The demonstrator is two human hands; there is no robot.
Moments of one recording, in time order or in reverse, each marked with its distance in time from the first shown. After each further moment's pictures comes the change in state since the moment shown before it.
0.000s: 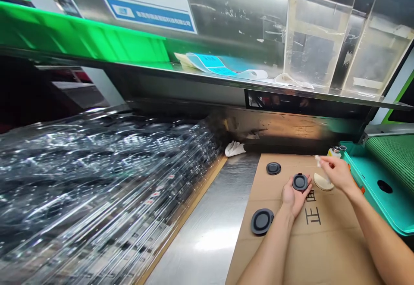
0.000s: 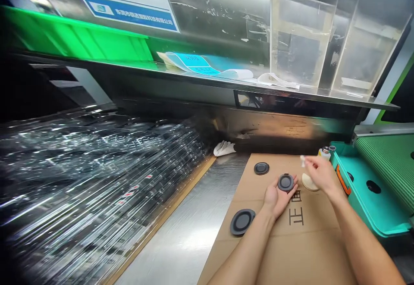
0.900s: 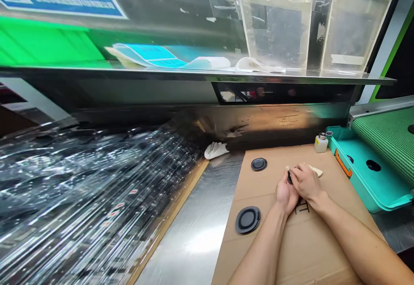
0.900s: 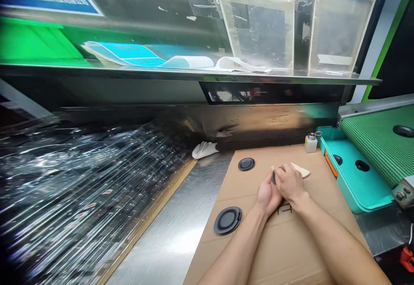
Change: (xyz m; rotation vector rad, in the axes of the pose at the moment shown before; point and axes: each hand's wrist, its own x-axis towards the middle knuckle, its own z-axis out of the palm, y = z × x) left_hand -0.001 -0.028 -0.001 0.049 -0.074 0.024; right_hand -0.054 -0.014 0.077 -0.210 -0.023 -0.113
